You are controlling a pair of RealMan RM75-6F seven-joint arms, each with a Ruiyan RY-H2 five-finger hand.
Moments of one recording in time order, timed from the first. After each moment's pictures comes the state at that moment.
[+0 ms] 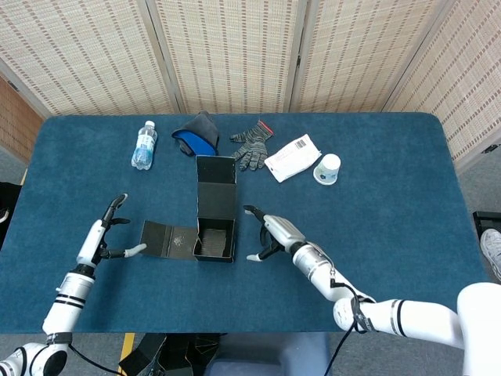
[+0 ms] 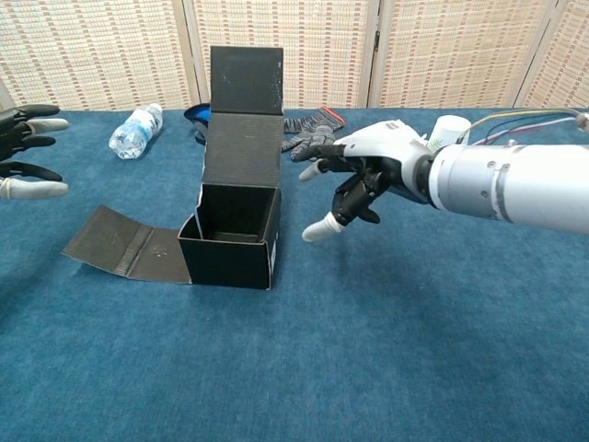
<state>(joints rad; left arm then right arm) -0.42 -1.42 -0.16 -1.39 1.36 1.13 -0.80 0.87 -1.55 0.24 -1.59 -0.80 0.71 0.06</state>
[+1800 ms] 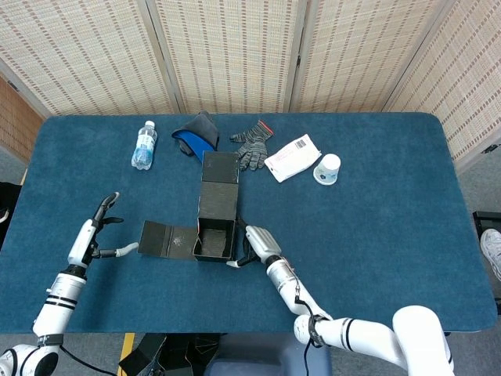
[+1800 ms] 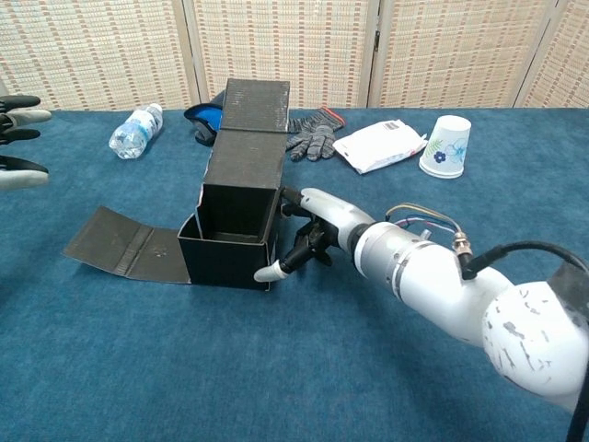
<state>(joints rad) -0.40 -1.39 -0.16 -1.37 1.40 1.15 -0.91 0.83 -2.00 0.31 -1.19 -0.93 0.80 0.06</state>
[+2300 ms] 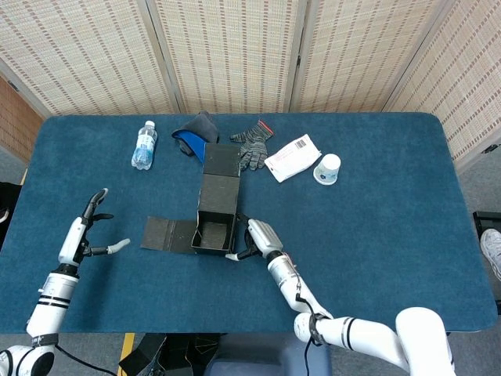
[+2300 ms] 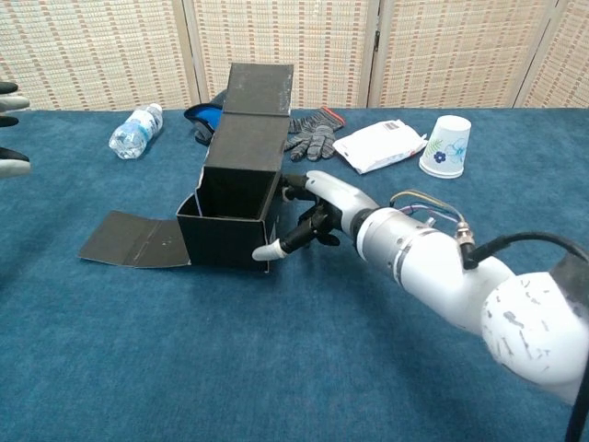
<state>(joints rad) -0.39 -1.38 -0.17 -1.34 1.39 1.19 -0.89 0.81 -1.98 0.35 -1.21 -0.97 0.82 0.10</state>
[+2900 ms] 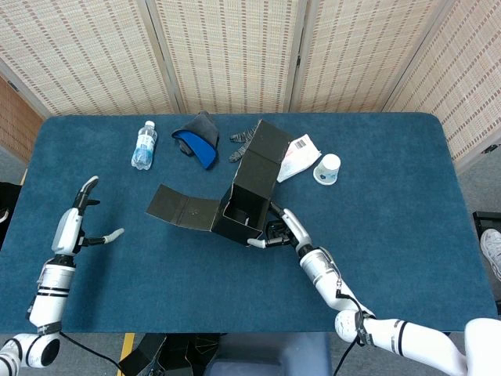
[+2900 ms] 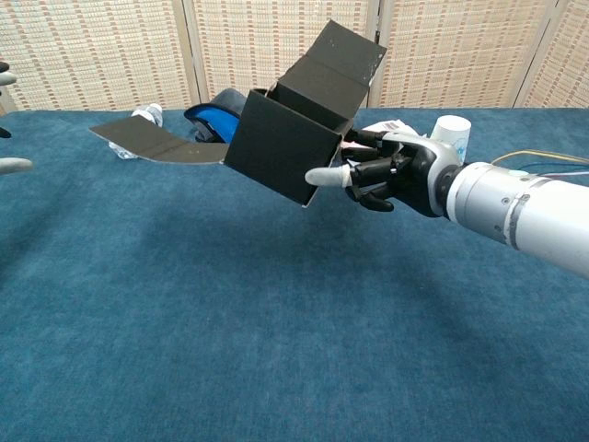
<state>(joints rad) -0.43 -1.51 -0.20 -1.10 1.42 1.26 -0.70 0.62 -1.69 0.43 -1.51 -1.03 0.70 0.59</state>
